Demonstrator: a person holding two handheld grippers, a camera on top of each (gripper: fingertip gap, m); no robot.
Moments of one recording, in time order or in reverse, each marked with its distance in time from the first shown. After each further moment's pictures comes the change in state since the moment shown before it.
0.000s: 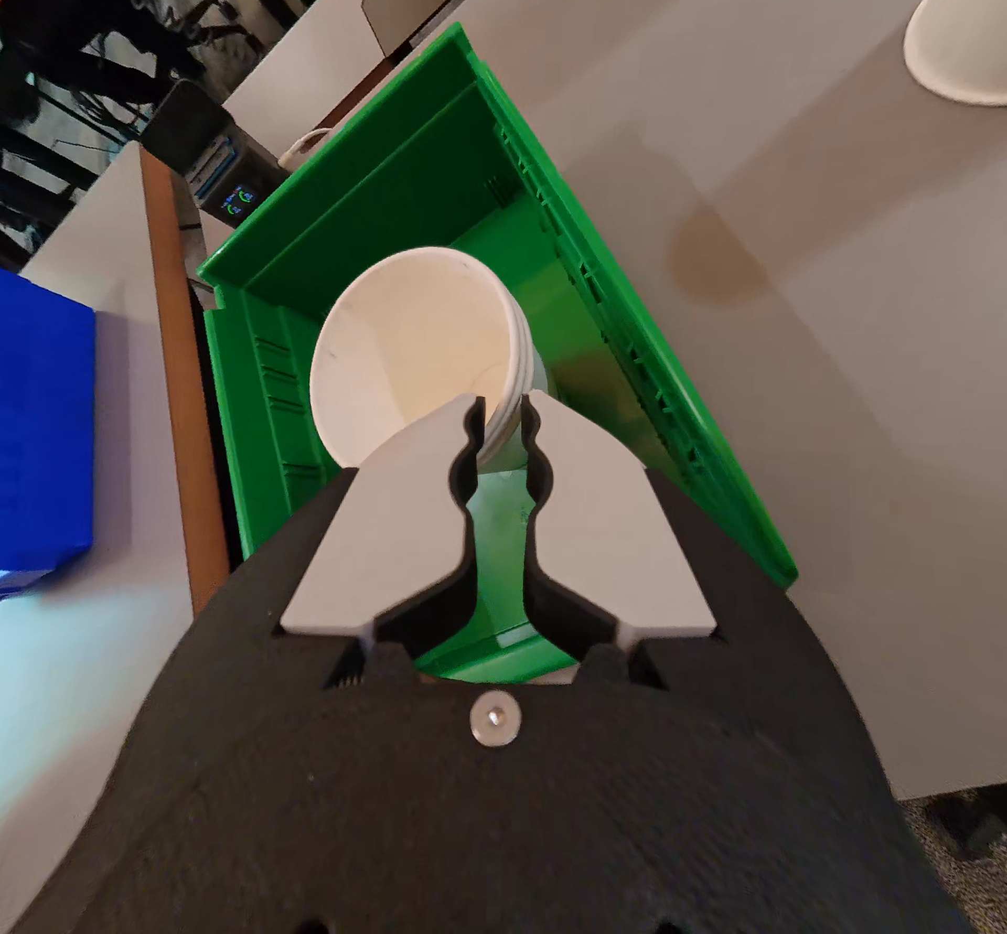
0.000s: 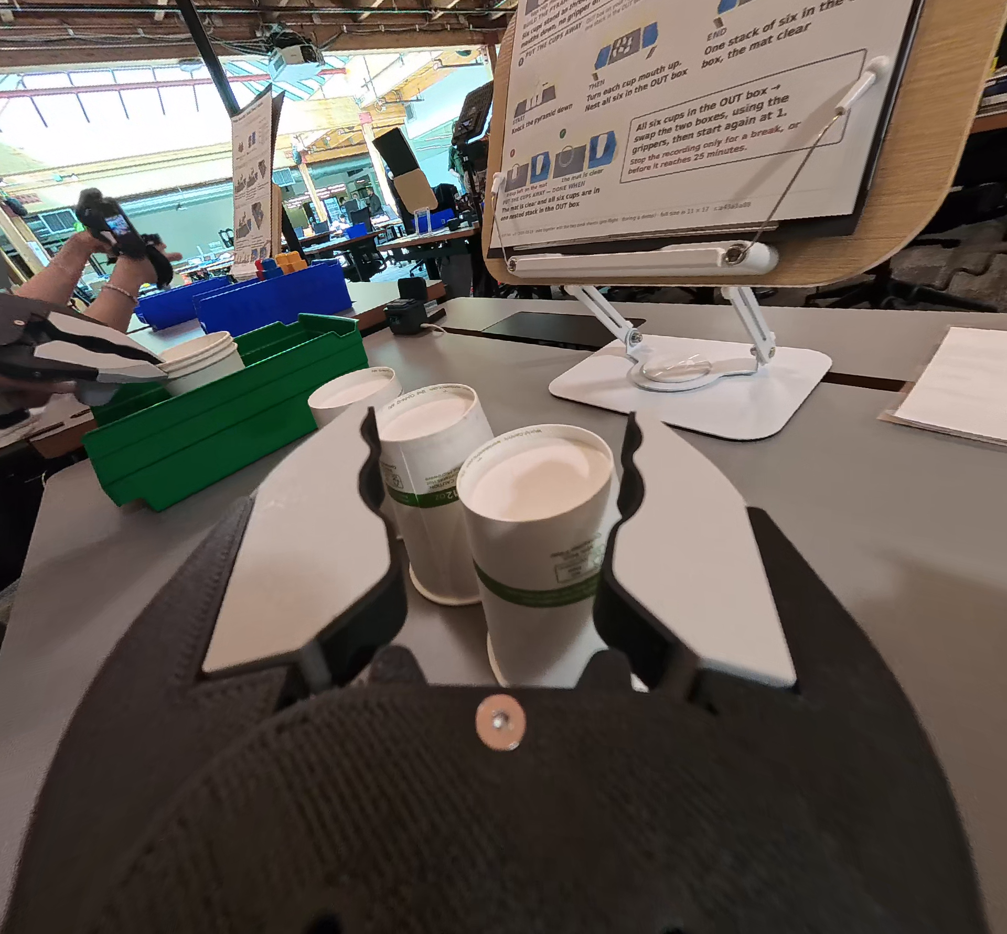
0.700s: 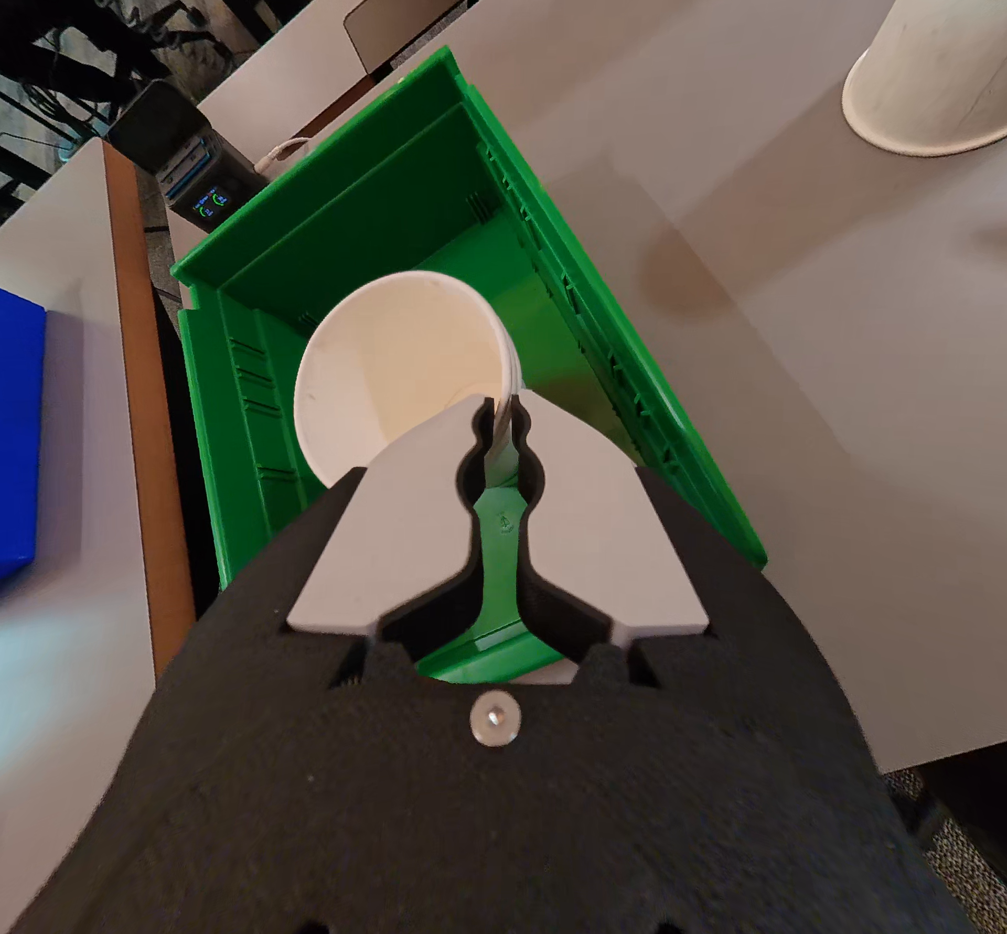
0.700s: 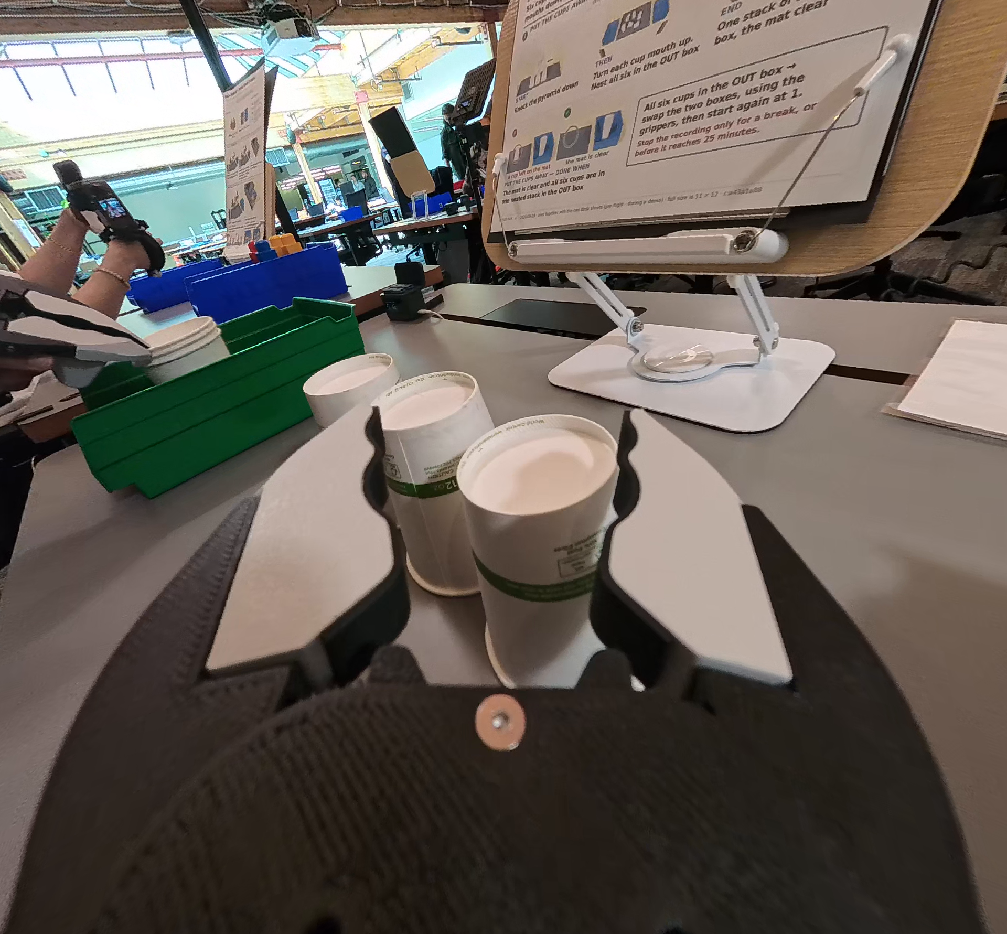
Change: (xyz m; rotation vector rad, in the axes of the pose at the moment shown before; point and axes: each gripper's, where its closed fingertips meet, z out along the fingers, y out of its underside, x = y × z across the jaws) left arm 0.003 -0.003 -0.005 0.038 0.058 -0.051; right arm -0.001 0.006 0.003 -0.028 0.002 -0.015
